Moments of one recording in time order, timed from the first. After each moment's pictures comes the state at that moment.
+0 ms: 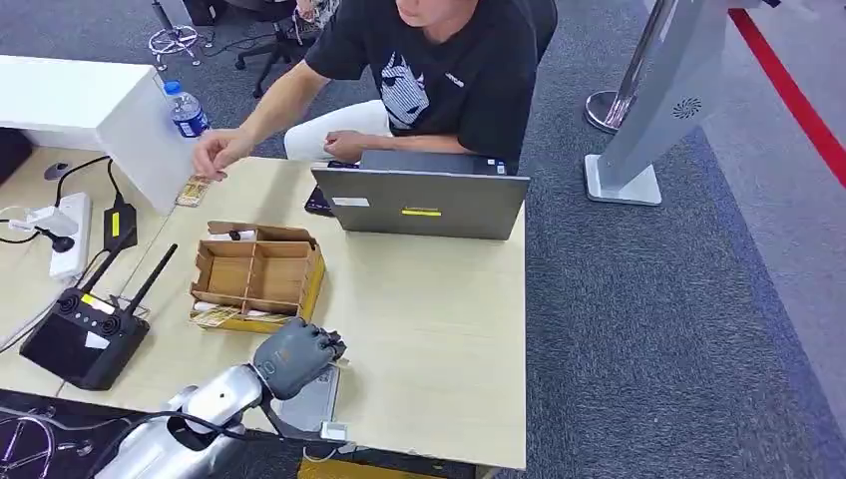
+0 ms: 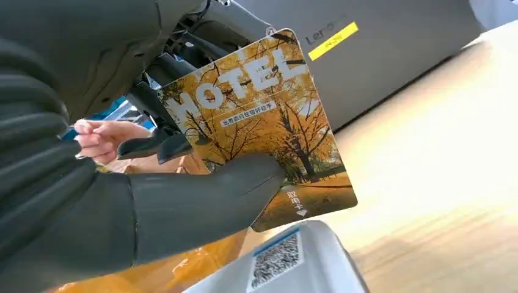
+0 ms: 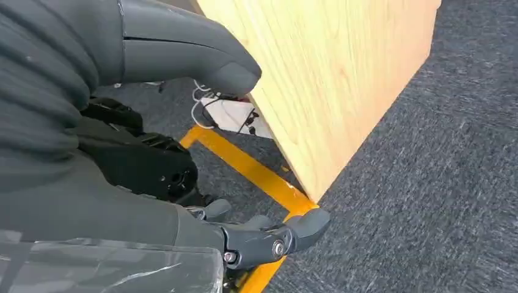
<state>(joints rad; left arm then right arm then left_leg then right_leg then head) -0.21 0.36 -0.64 -1.29 -1.32 0.19 -0.24 -0.09 0.01 -0.48 -0.20 -0.72 0.18 -0.15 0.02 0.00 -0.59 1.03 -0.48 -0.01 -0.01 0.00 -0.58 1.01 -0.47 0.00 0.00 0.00</state>
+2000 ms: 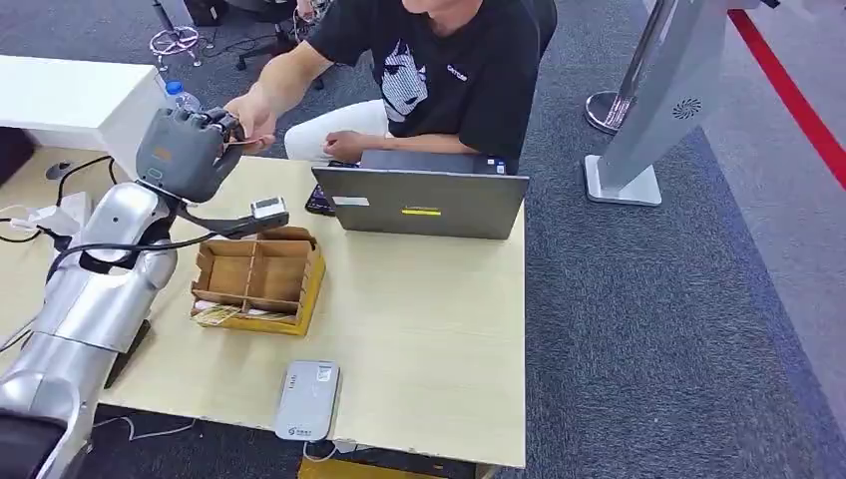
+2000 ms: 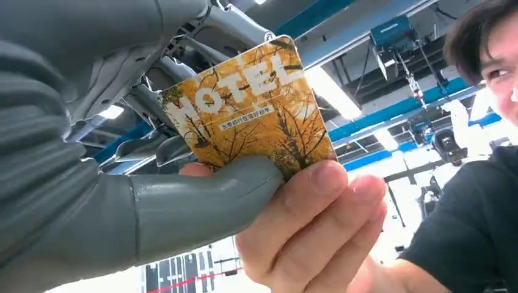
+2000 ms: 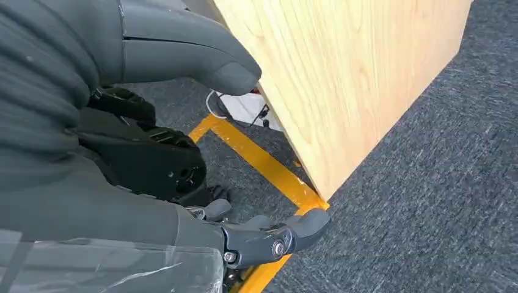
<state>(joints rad) -0.72 0.39 -0.39 -1.14 -1.15 0.30 -0.21 -0.11 0.02 -0.47 -0.20 -0.65 0.15 -0.12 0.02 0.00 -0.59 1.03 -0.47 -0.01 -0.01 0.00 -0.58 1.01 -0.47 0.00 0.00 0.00</state>
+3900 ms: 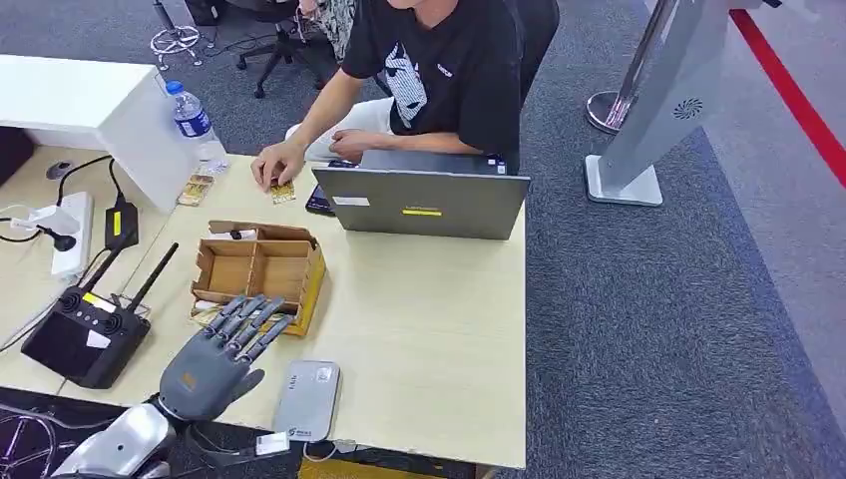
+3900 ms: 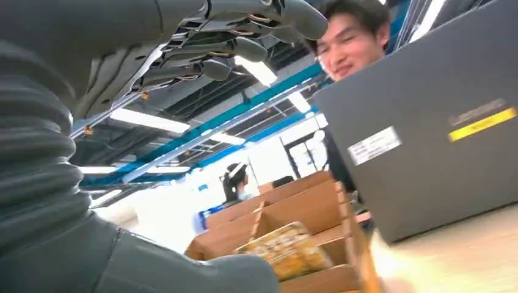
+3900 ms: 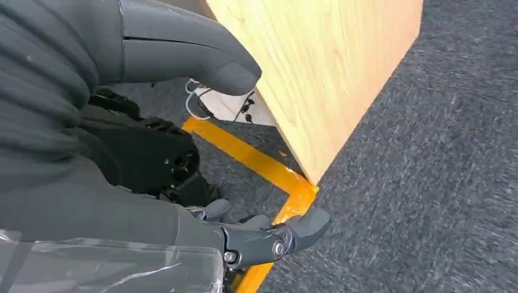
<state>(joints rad) 0.10 0.49 -0.34 -1.60 -1.27 0.43 -0.23 -0.06 0.02 -0.56 -0.20 -0.68 0.16 -0.17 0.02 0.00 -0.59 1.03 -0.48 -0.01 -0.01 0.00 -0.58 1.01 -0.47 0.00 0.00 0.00</state>
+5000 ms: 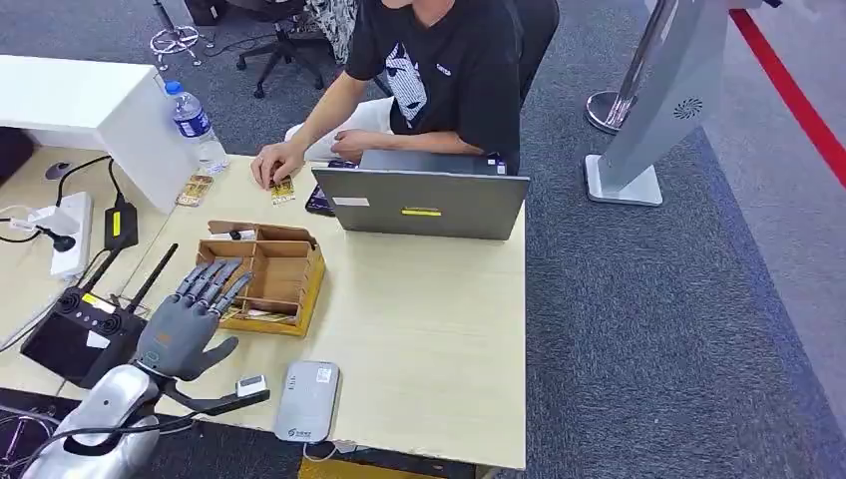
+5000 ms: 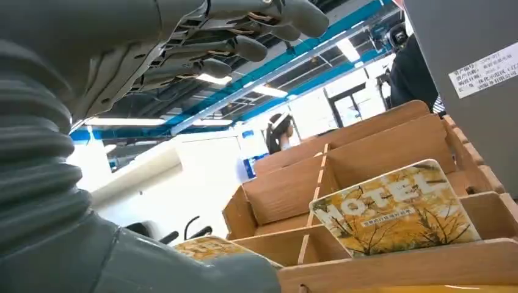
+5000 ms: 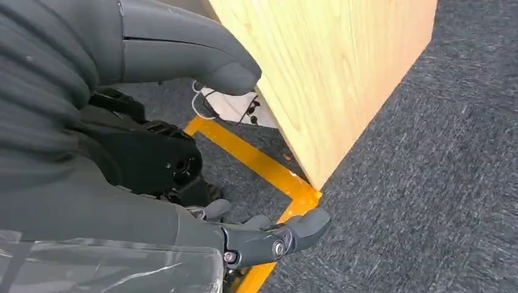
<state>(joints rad) -0.02 0.42 -0.18 -1.38 -1.17 0.38 -0.31 -0.07 0.02 -0.56 -0.20 -0.65 0.17 -0.16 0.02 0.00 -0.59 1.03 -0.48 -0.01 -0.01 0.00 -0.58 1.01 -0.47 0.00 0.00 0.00</state>
